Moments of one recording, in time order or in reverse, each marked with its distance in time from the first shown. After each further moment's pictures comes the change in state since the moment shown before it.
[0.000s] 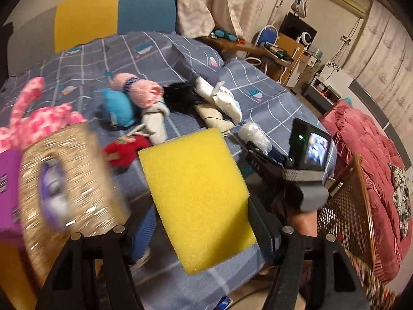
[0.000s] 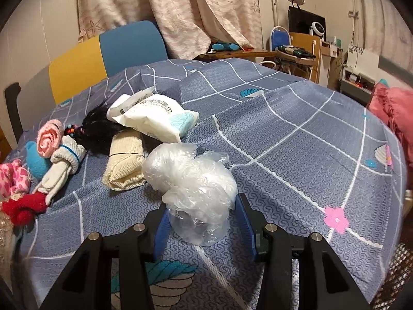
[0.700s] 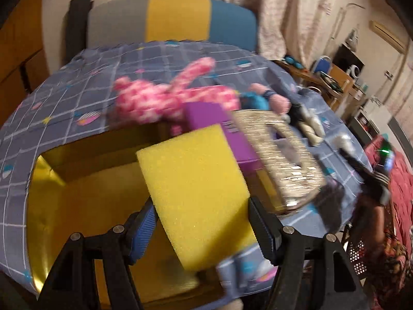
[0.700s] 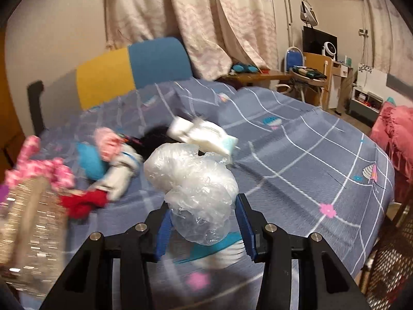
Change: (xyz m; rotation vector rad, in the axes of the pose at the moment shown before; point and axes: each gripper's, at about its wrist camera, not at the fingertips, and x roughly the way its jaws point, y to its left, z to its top) left arm -0.115 0.194 -0.075 -0.198 -0.082 0.218; right arm -0.100 0.055 -0.002 -0.050 -0.097 0.092
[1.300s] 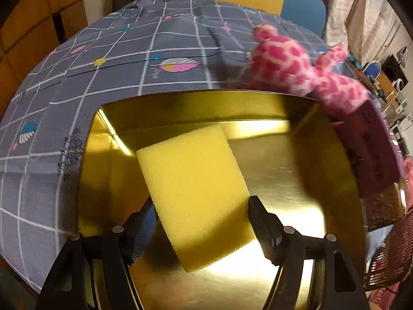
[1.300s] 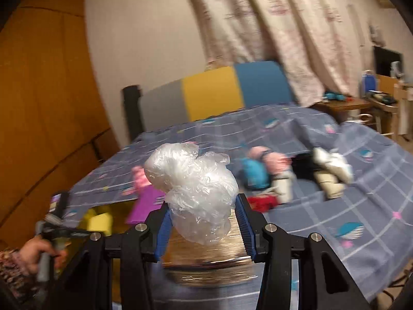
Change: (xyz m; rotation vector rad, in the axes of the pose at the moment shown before) left arm 0.066 0.181 -0.003 -0.164 0.181 0.150; right arm -0.131 0.184 -0.018 -0.139 -0.063 0.470
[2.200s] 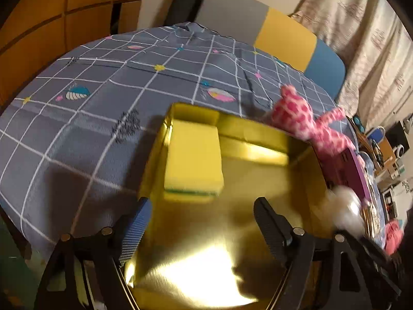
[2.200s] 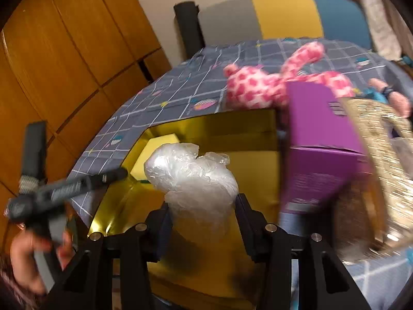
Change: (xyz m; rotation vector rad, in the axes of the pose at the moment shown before) left arm -0.066 0.052 -0.061 -0.284 -0.202 -0.040; right arm 0.131 0.138 -0.074 -0.078 0.445 0.263
